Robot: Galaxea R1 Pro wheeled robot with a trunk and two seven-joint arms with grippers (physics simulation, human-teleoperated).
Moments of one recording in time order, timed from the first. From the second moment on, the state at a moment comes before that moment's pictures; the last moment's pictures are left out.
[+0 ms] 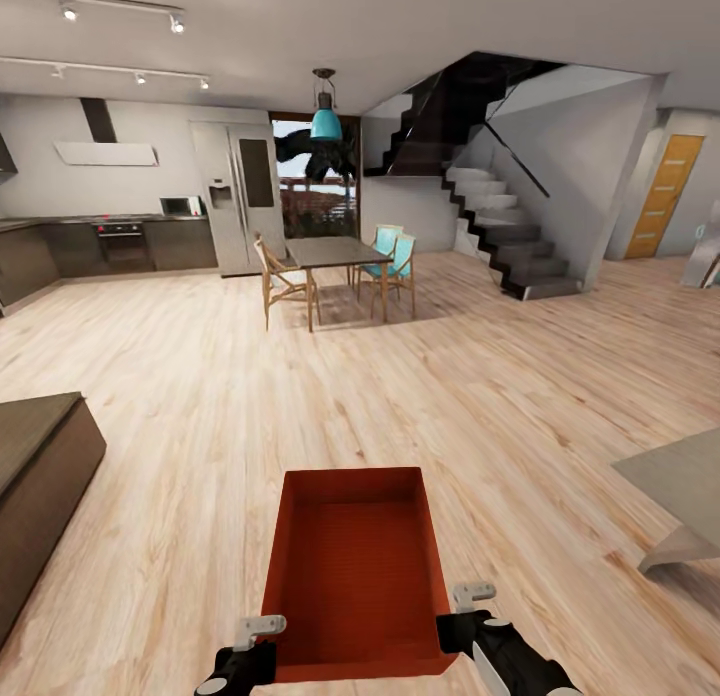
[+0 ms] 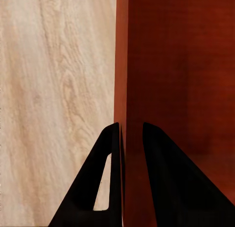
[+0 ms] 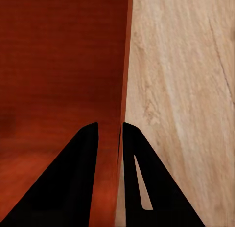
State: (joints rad) left arm -0.45 -0.06 -0.20 -0.20 0.24 -0.14 0.08; right arm -0.51 0.06 0.03 -0.33 0.05 0.19 0.04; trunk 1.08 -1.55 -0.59
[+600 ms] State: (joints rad) left arm -0.45 -0.06 -0.20 -0.20 0.24 -0.14 0.08; right arm -0.51 0.06 0.02 -0.33 0.06 0.19 0.04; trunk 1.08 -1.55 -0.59
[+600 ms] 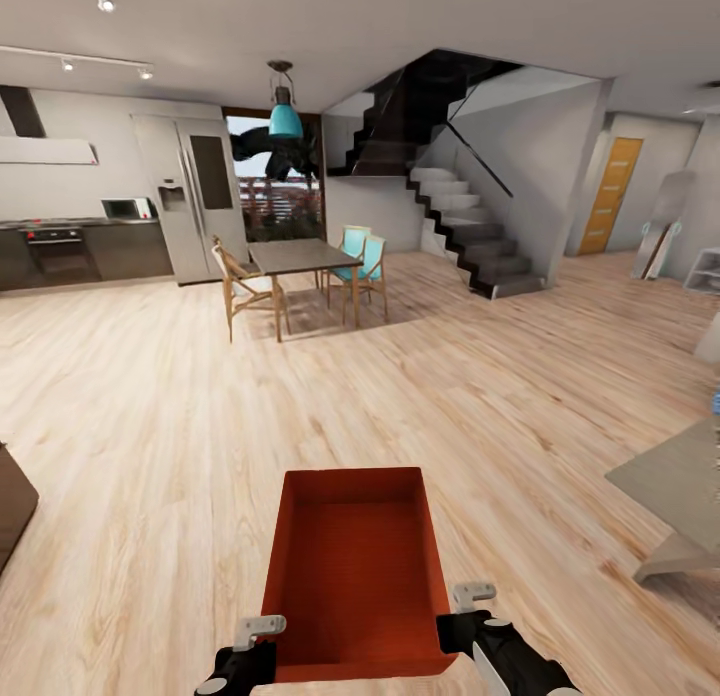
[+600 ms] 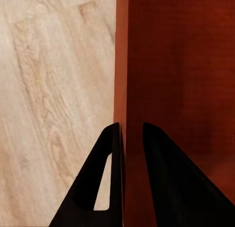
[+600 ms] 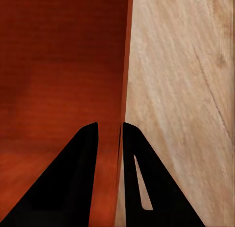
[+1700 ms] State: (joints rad) left arm -0.45 -0.05 -0.20 -0.20 0.24 -0.14 0.08; right arm -0.51 0.06 0.02 -0.33 0.06 0.19 0.04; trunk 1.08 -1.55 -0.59
